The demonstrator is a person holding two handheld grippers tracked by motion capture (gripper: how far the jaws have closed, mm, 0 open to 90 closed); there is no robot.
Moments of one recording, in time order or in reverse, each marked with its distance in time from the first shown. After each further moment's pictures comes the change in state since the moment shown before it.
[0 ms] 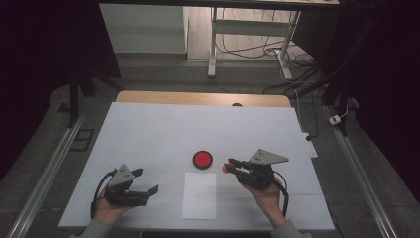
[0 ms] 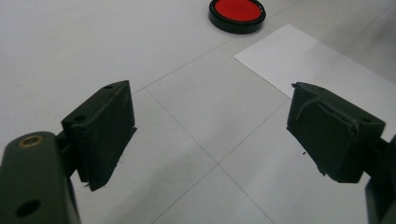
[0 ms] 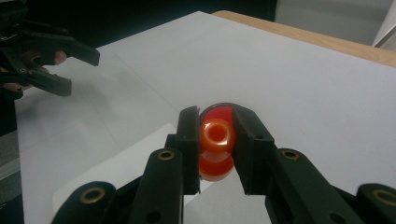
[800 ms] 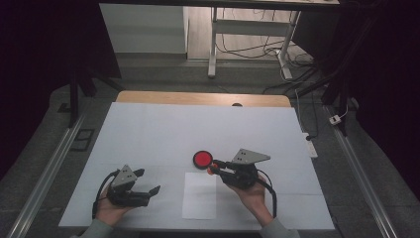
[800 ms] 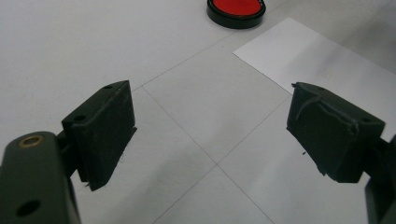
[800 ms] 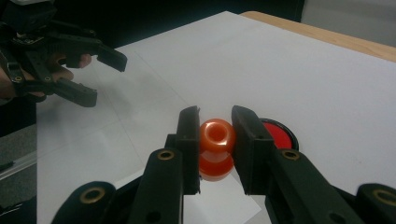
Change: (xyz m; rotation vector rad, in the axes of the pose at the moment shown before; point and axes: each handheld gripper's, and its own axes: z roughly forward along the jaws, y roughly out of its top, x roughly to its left) left arm -0.002 0.000 0.004 0.012 0.006 0.015; right arm 0.018 0.006 0.034 0.004 0.083 -0.032
